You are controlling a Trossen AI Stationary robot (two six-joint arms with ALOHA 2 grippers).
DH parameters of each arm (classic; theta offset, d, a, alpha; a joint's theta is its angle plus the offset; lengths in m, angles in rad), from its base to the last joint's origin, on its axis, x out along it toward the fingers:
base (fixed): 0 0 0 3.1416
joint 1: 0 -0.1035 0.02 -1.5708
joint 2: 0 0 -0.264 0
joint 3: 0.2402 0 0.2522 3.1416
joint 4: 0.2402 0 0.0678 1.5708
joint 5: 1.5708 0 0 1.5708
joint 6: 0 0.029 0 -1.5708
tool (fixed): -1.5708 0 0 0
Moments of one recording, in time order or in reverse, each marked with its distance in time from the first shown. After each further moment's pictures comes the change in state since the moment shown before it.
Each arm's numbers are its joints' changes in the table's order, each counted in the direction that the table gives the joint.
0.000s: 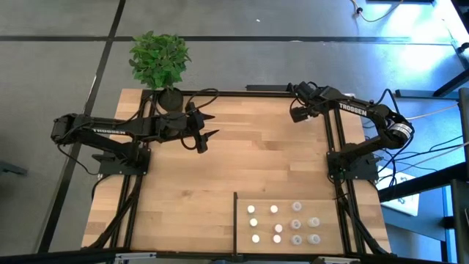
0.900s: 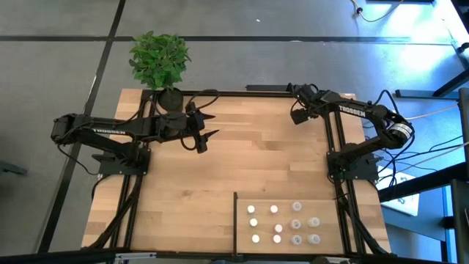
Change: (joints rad) left arm 0.000 0.000 0.000 -0.003 0.000 0.051; right arm 0.031 -0.001 -0.097 -0.152 -0.010 -0.101
